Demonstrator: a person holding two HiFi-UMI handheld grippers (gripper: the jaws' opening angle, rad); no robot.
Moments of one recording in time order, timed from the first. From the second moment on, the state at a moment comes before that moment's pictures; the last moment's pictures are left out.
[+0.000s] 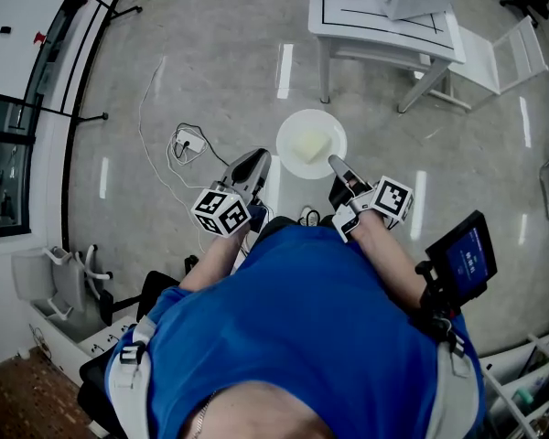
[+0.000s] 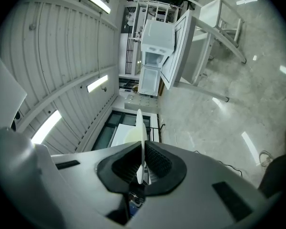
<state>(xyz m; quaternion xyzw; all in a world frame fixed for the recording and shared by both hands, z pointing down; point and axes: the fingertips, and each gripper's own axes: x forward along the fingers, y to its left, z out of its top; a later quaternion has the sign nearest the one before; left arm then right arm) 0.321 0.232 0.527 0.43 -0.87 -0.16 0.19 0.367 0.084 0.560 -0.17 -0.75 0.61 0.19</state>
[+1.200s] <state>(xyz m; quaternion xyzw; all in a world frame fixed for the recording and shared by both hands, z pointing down) 0.228 0.296 0.524 0.34 -0.91 -0.18 0.17 0.241 0.142 0.562 -0.23 -0.73 0.59 0.25</state>
